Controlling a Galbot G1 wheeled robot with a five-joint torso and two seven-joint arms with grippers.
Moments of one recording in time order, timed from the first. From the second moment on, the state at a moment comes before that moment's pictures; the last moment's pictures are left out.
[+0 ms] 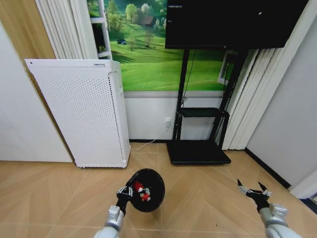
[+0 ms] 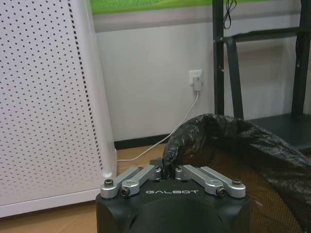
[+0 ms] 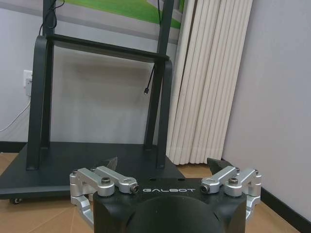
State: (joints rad) left arm 1.56 -1.26 -0.30 -2.00 -0.09 0.09 -0.14; right arm -1.57 0.98 0.88 1.63 0.54 0.09 0.09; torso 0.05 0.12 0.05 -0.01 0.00
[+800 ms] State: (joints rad) left arm 1.56 -1.23 -0.34 -2.02 -0.09 0.10 -0.16; right arm -1.57 0.98 0.88 1.63 0.54 0.09 0.09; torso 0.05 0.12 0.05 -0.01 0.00
